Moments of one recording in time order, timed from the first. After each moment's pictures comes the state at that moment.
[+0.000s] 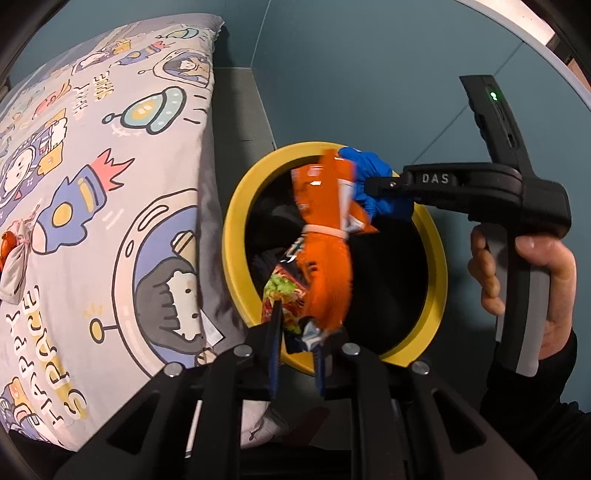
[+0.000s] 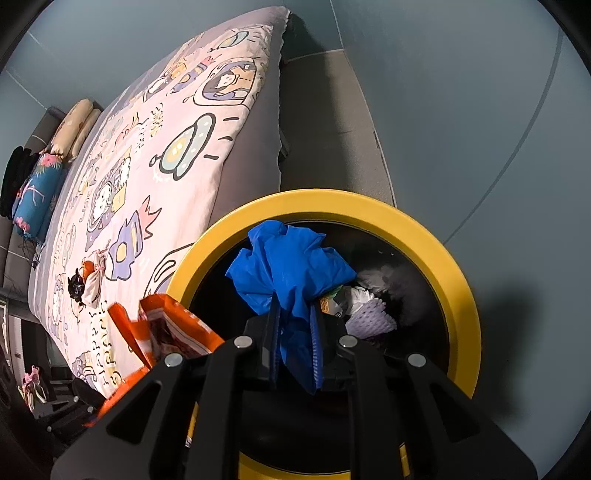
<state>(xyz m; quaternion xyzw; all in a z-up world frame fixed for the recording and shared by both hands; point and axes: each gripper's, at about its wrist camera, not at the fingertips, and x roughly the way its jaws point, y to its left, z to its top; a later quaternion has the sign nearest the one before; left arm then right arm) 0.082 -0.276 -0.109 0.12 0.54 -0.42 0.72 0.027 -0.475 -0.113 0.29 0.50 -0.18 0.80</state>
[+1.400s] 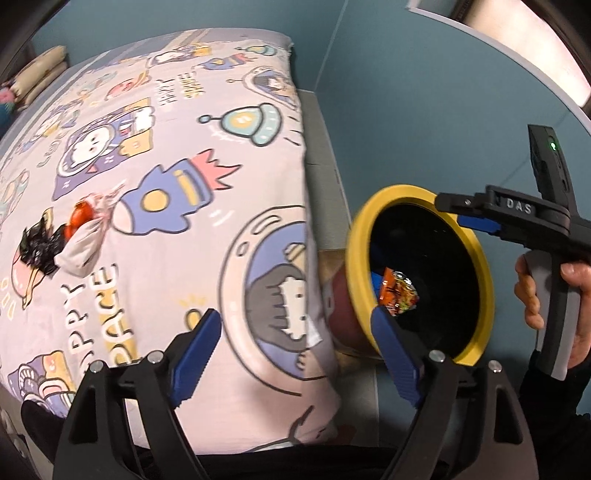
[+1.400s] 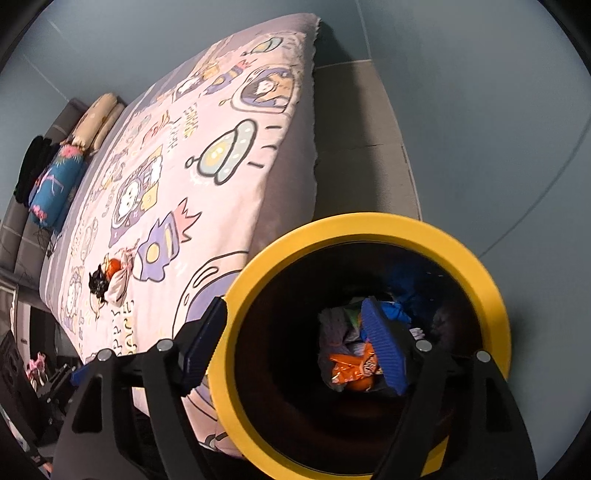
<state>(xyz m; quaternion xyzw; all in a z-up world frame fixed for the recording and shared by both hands) 0.136 -0.188 -0.094 0.08 0.52 -0.33 0.78 0.062 -0.438 -0.090 0.27 0.49 -0.13 0.82</state>
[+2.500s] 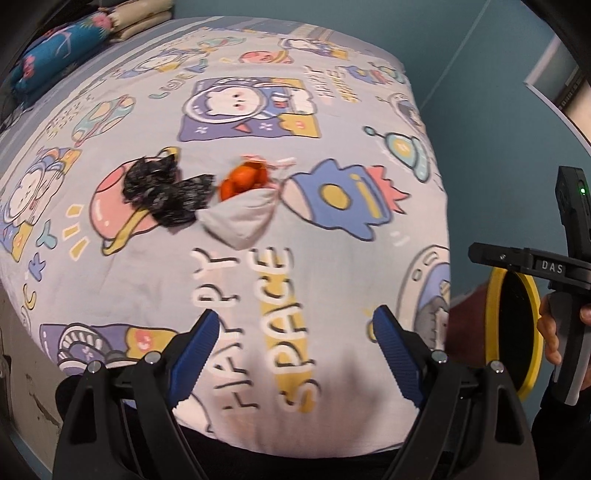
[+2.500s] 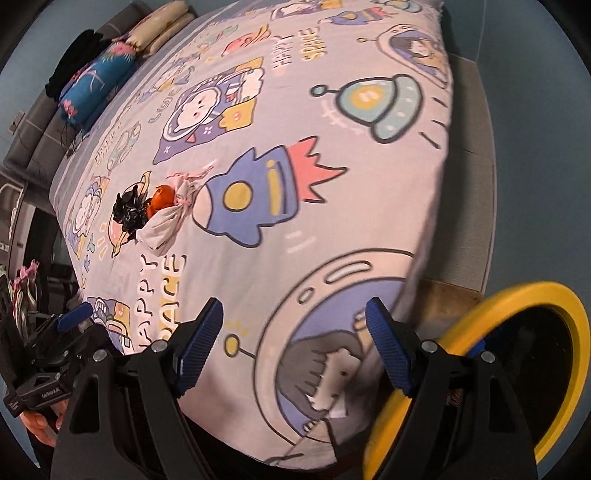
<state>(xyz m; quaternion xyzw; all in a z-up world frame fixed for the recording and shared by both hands) 0.228 -0.021 -0.117 0.00 0.55 -0.19 0.82 0.208 -0.288 -0.115 0.17 0.58 0.00 0.80</state>
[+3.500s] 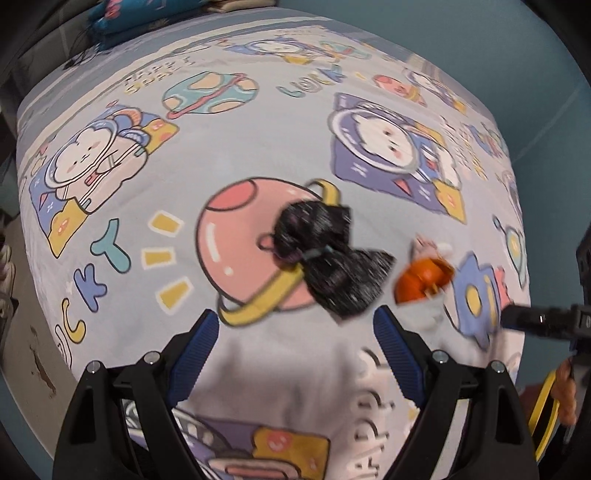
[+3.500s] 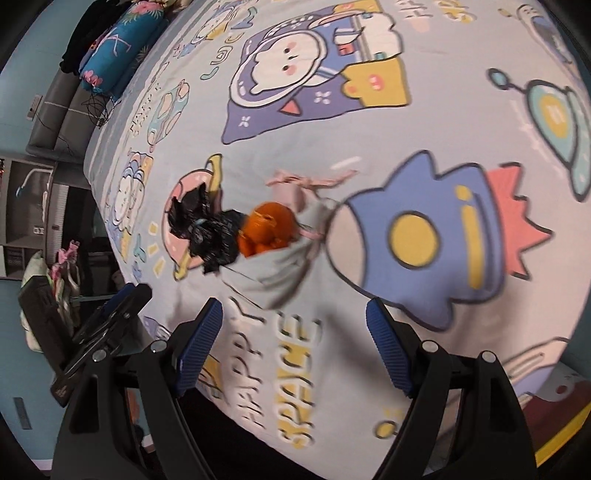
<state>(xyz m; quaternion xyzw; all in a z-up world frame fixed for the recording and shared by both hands) 0.357 0.109 -0.154 -0.09 0.55 -0.05 0.83 0.364 -0.165 -0.154 0.23 0.65 0.11 0.71</state>
